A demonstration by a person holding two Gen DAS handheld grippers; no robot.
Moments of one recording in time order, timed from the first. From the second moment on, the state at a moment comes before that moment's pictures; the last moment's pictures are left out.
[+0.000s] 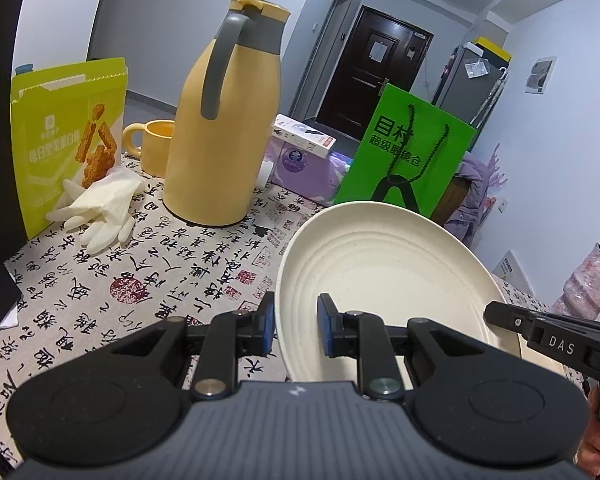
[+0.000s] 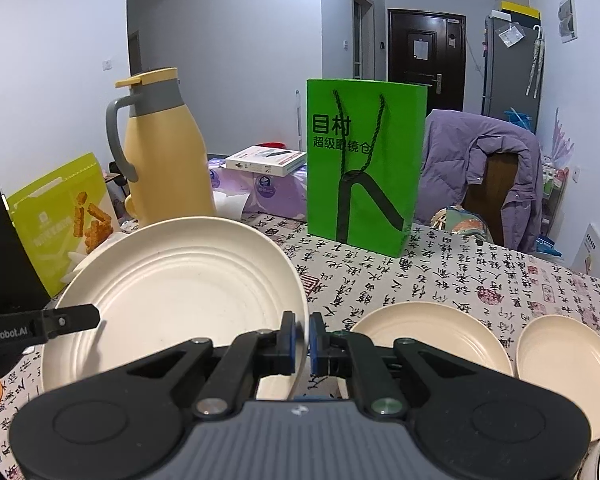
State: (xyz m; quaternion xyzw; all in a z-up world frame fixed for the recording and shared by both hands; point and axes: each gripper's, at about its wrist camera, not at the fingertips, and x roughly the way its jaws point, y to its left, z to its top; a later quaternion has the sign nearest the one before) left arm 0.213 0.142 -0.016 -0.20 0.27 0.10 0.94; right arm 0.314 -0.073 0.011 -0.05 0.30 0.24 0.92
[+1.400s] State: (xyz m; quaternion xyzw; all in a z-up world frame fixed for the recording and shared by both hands) left arm 0.149 0.075 0.007 -0.15 0.27 0.07 0.95; right arm 0.223 -0.141 0.022 -0.02 0.29 0.20 0.93
